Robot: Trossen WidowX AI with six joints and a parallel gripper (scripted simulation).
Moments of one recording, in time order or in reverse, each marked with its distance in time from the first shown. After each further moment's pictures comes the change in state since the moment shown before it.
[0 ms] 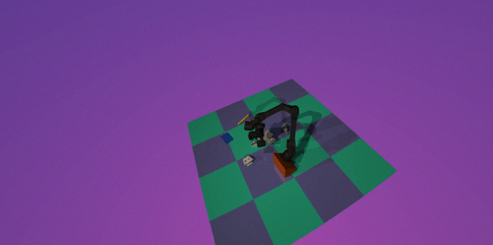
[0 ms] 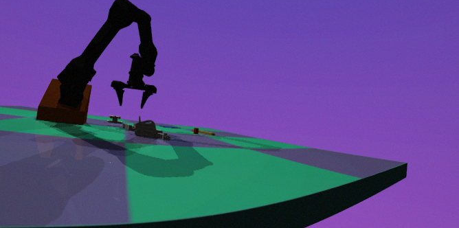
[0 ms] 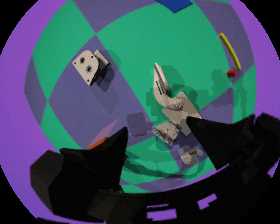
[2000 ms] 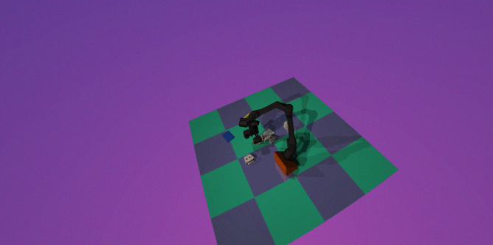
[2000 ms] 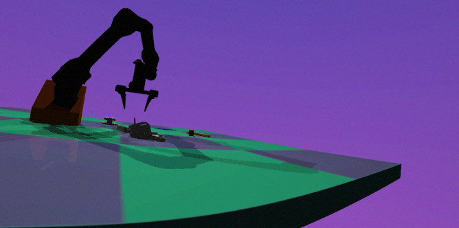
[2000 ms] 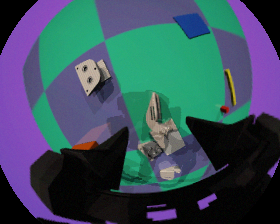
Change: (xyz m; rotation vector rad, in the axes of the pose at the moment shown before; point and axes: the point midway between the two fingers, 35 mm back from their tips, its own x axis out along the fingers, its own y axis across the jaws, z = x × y) arm 0.001 -0.021 0.052 -0.241 -0.026 -0.010
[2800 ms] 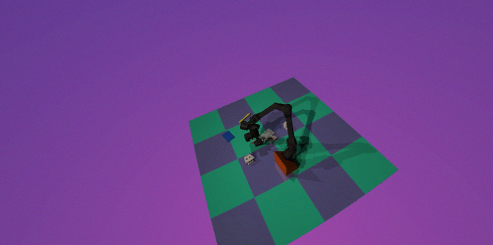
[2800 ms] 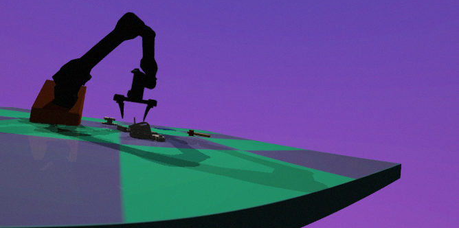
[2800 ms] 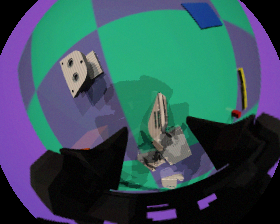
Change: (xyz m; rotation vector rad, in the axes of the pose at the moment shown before) arm 0.042 0.001 -0.002 -0.005 0.011 0.009
